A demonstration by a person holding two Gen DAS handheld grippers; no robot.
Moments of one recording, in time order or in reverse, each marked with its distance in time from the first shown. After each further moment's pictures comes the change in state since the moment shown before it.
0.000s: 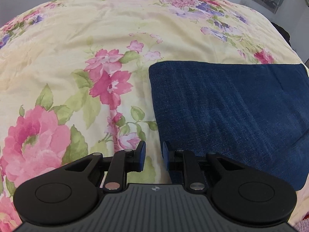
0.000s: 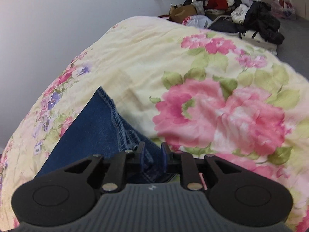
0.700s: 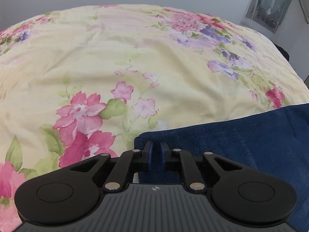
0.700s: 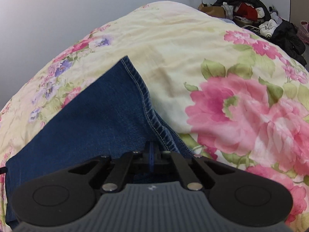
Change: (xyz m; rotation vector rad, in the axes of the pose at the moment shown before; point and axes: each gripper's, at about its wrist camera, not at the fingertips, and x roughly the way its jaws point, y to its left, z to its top) left arm 0.067 -0.009 0.065 -0.042 -0.107 -0.033; right arm 0.068 0.040 -0.024 -0.200 0.092 0.025
